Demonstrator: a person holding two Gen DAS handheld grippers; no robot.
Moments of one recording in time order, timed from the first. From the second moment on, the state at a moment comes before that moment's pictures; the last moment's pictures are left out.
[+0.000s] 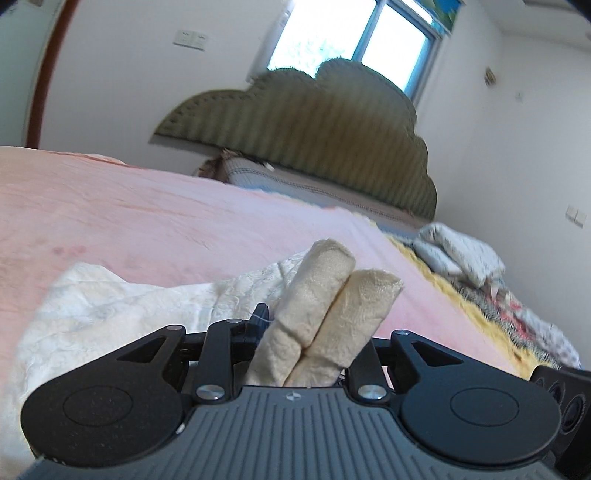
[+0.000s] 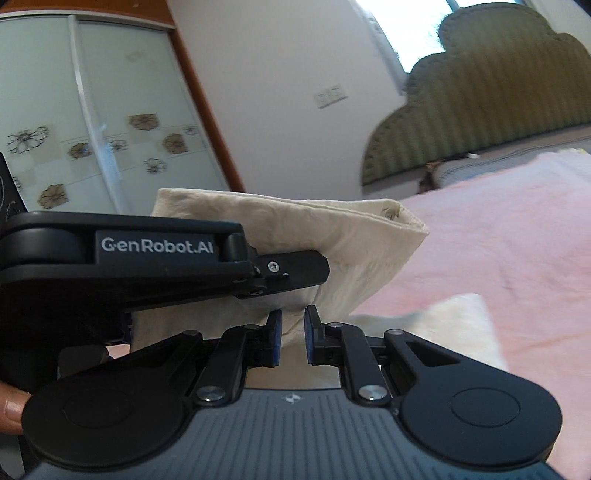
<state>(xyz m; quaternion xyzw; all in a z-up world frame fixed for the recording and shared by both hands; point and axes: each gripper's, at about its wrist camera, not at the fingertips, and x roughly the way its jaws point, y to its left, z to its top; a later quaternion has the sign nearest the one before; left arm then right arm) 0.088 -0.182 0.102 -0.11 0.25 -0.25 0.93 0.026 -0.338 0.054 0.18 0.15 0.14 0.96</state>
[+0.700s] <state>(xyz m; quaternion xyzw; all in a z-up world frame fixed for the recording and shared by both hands) 0.104 -0.229 0.031 -0.08 0.34 -0.29 0.89 0.029 -0.387 0.004 0.21 0.23 0.06 0.95</state>
